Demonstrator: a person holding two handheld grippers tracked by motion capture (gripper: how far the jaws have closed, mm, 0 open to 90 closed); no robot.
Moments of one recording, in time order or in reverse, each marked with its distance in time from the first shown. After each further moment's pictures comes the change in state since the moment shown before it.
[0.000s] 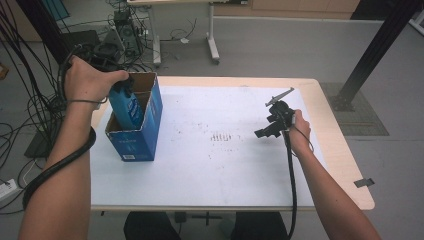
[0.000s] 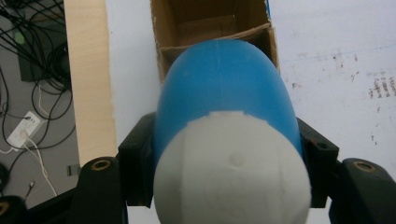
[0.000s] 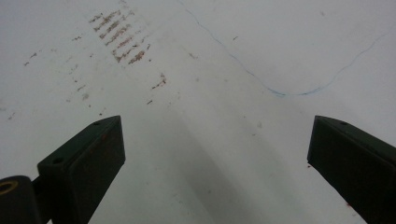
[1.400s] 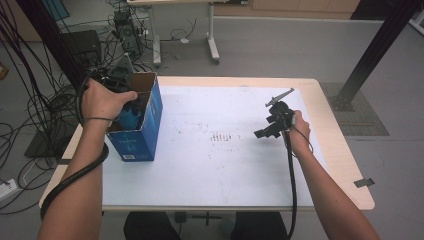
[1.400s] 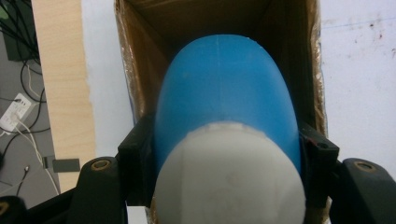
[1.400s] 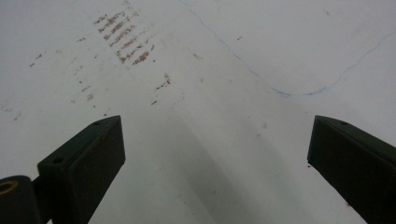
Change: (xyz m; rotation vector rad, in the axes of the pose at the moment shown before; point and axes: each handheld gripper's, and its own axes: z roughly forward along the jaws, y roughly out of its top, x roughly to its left) left arm -0.010 -0.014 0.061 0.079 0.012 -0.011; right arm 0.001 -0.001 0.000 -0.002 0.010 0.003
